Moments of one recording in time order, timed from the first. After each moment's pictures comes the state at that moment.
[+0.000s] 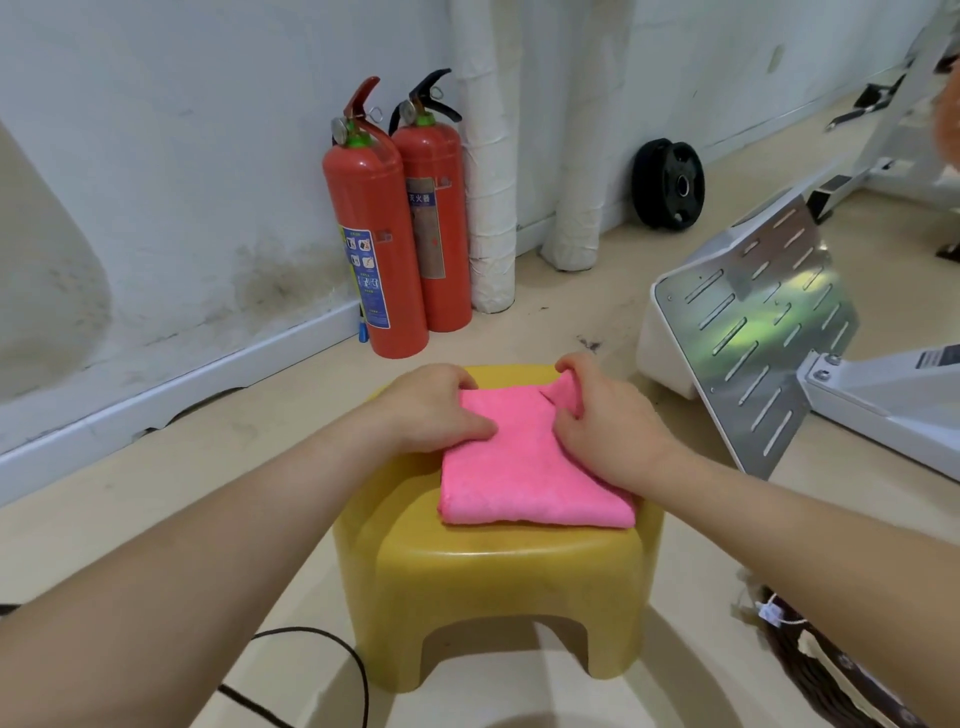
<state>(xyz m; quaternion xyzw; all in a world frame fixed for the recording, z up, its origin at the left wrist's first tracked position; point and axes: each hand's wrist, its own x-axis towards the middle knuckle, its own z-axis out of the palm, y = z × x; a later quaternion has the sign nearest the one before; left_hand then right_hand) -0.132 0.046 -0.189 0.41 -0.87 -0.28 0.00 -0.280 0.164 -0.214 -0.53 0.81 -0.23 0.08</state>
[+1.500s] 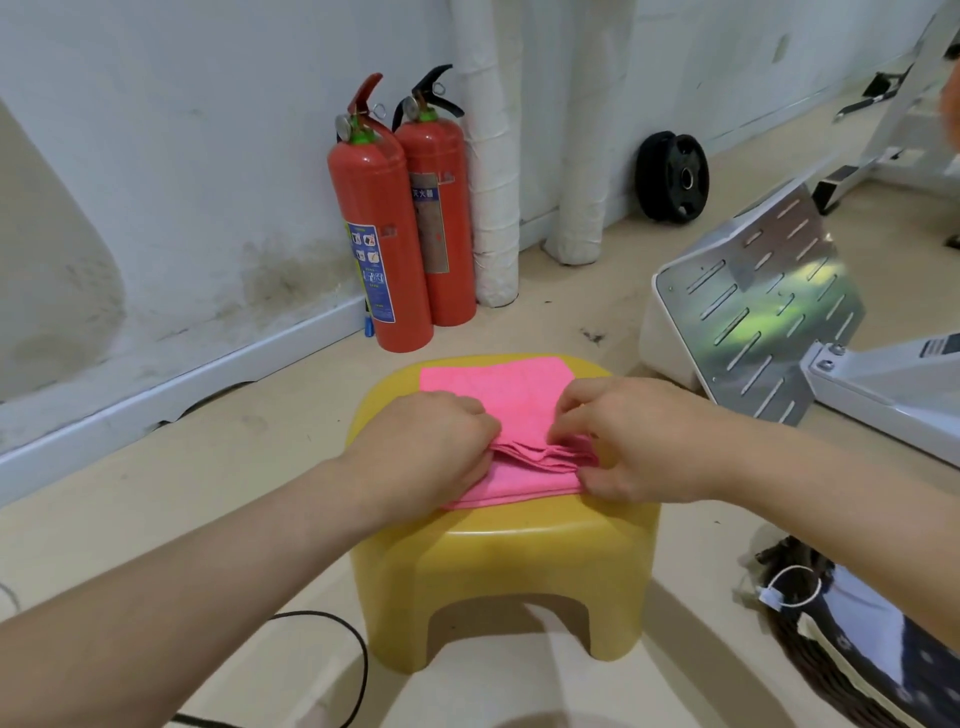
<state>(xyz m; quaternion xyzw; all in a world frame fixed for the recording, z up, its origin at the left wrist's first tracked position) -0.096 0.088 -0.187 0.14 -0.99 0.07 0.04 -0.280 0.207 -0.172 -0.74 0.67 0.00 0.07</state>
